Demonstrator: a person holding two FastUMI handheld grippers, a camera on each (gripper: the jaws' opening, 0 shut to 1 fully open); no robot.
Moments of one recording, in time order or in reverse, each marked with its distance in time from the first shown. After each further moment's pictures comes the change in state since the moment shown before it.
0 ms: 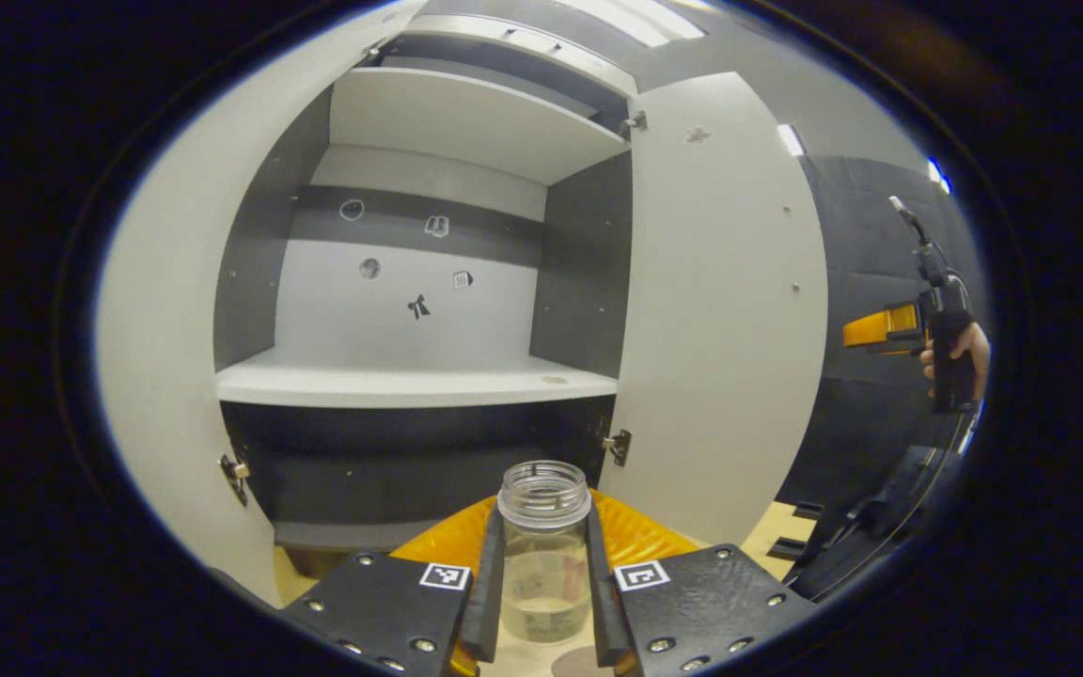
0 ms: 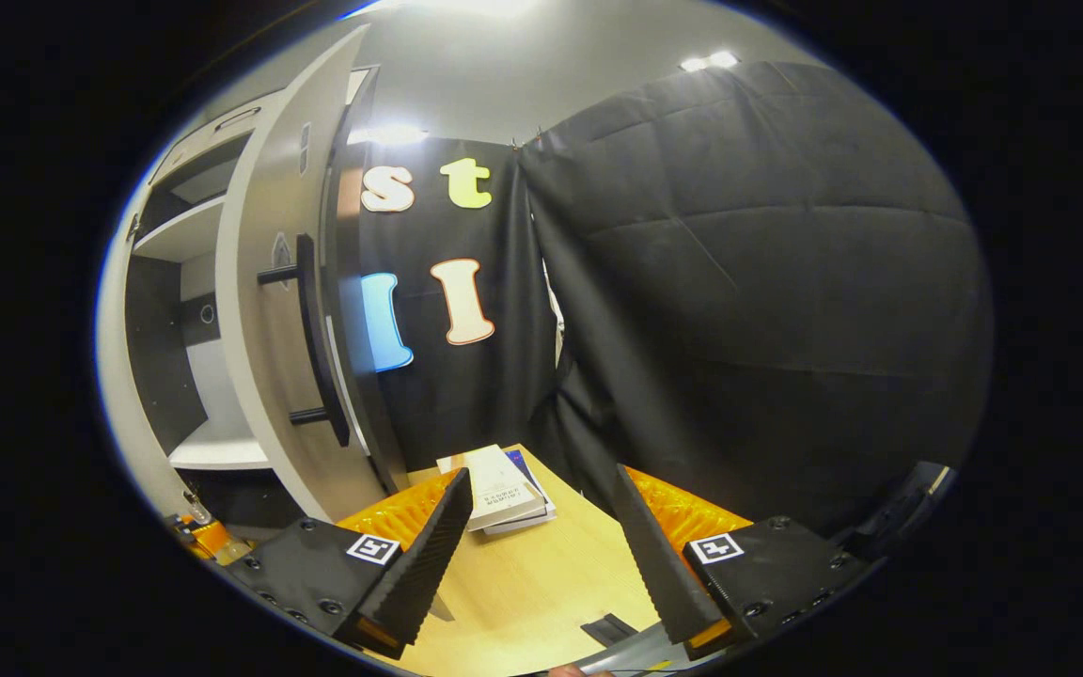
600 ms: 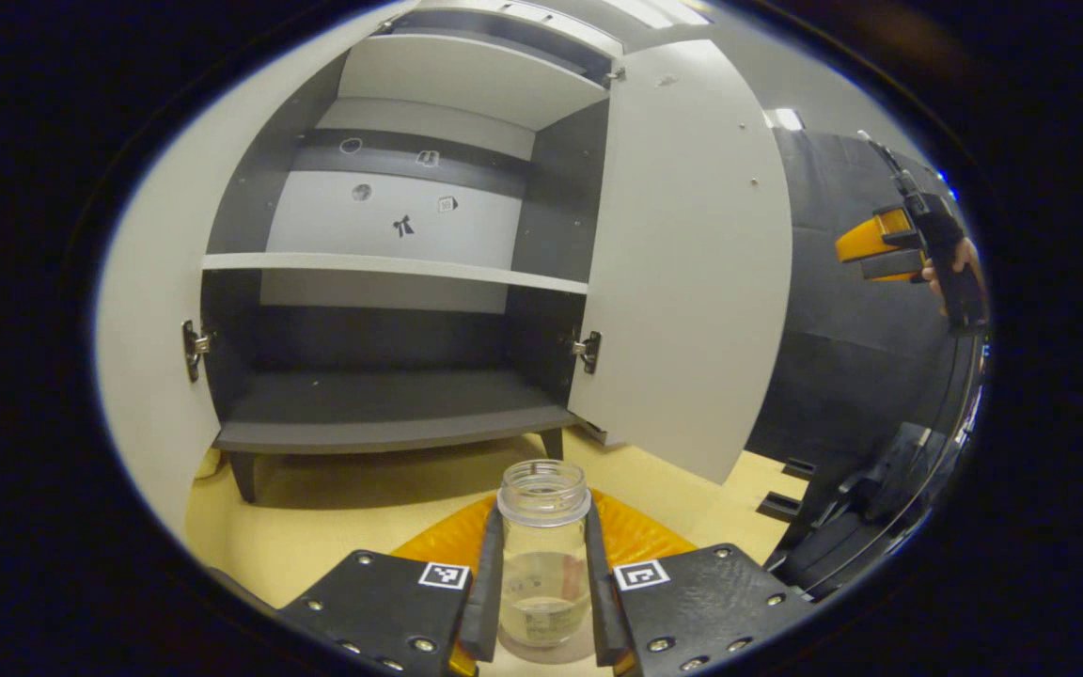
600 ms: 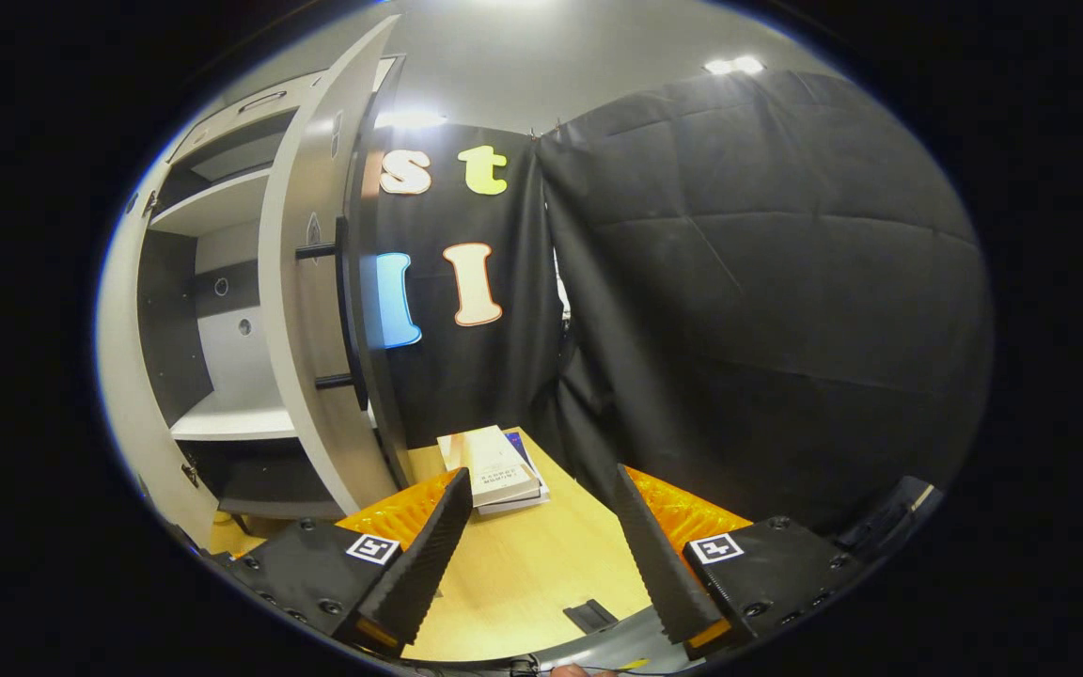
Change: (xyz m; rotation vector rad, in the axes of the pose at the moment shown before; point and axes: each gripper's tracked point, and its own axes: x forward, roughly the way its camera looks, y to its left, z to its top) left arm -0.019 -0.040 -0.114 -0.021 0.105 0.004; right arm -0.025 -0.001 -0.013 -0.040 0.052 0.015
